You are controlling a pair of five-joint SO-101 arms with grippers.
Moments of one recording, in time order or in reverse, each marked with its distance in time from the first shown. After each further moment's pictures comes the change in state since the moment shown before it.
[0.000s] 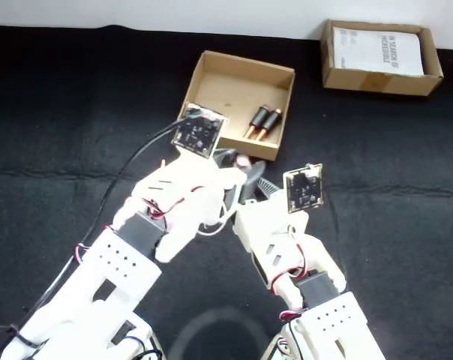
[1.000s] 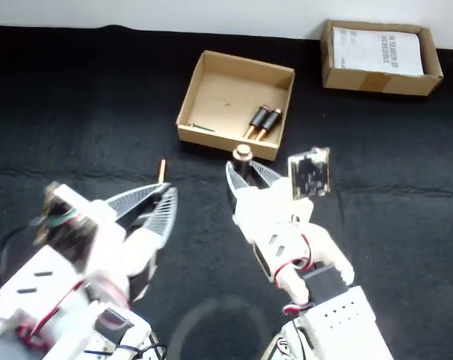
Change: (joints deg) left arm -3.7 -39.8 -12.8 33.8 -2.6; right arm 0.0 5.1 -14.9 10.6 0.0
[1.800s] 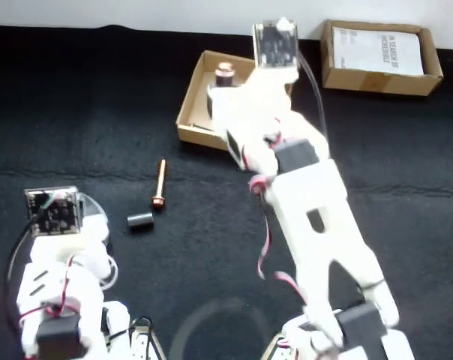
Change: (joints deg) left arm -41.4 -19.5 39.5 -9.2 -5.4; right arm 2.7 55.7 -62.5 15.9 0.0
